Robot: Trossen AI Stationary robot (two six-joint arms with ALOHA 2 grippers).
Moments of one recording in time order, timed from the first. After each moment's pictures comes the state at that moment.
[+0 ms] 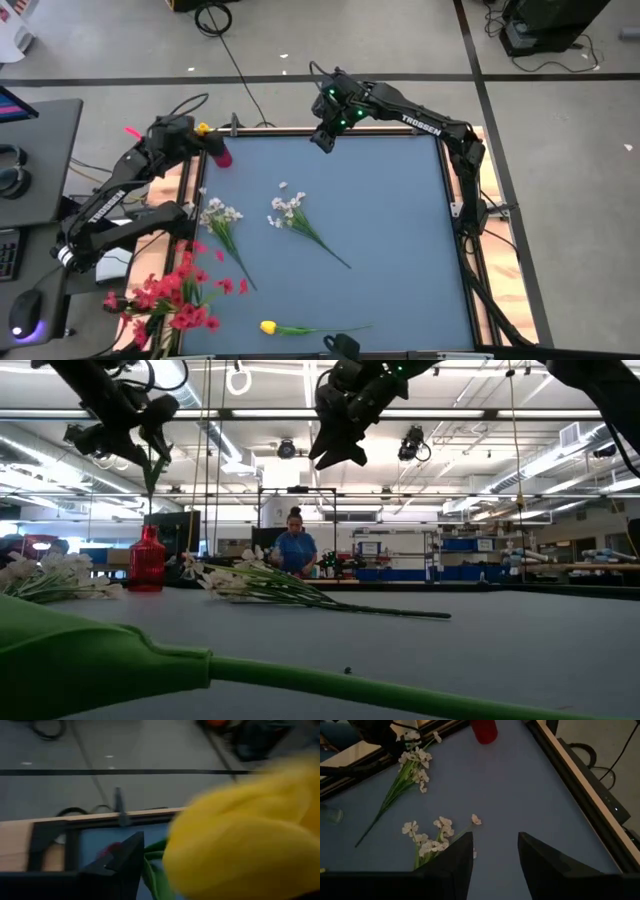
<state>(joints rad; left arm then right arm) 0.87 0.69 0.83 -0.69 -0.24 -0.46 -0.51 2.00 2.06 -0.91 -0.34 0.06</state>
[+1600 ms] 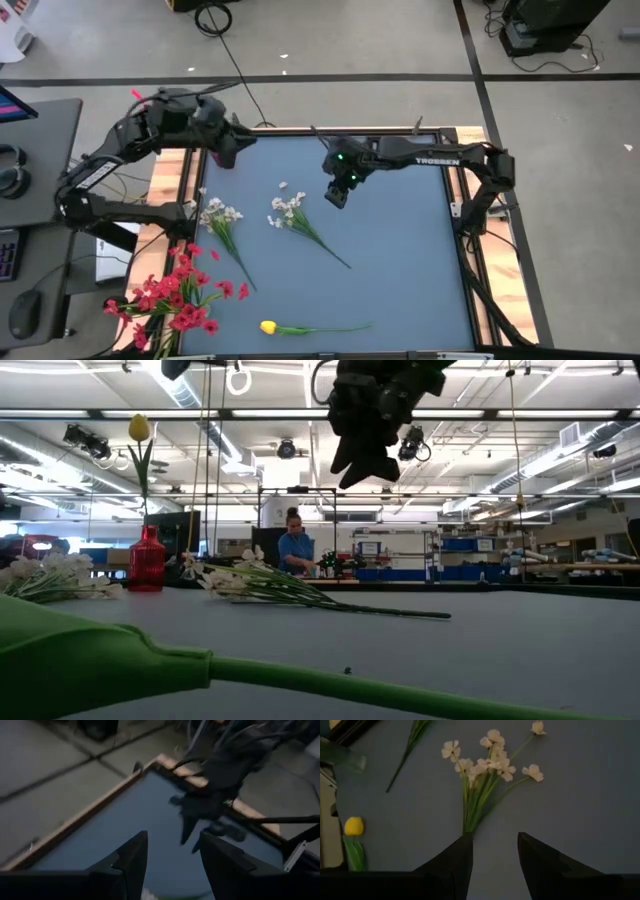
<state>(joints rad) 0.48 1.01 1.43 -0.84 0.12 -0.30 -0.25 1.75 1.48 -0.71 -0.28 0.34</state>
